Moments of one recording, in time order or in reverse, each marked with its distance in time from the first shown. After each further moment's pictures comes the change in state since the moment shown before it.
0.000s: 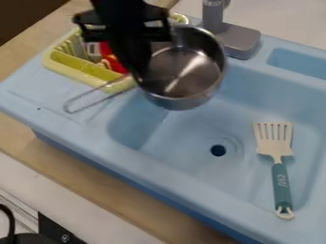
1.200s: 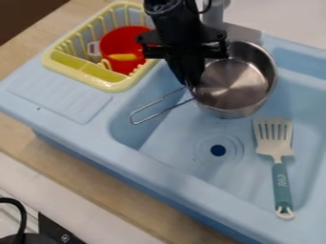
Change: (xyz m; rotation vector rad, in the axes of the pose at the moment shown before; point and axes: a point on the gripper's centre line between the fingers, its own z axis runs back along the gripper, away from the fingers) arm 0.021 -0.038 -0.046 -0.049 -0.034 -0.021
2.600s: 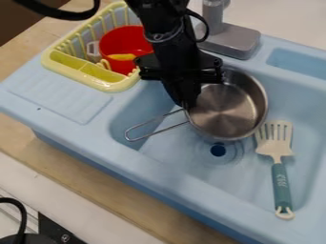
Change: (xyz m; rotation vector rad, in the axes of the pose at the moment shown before) arm -0.014 0.024 -0.022 0.043 0.024 0.011
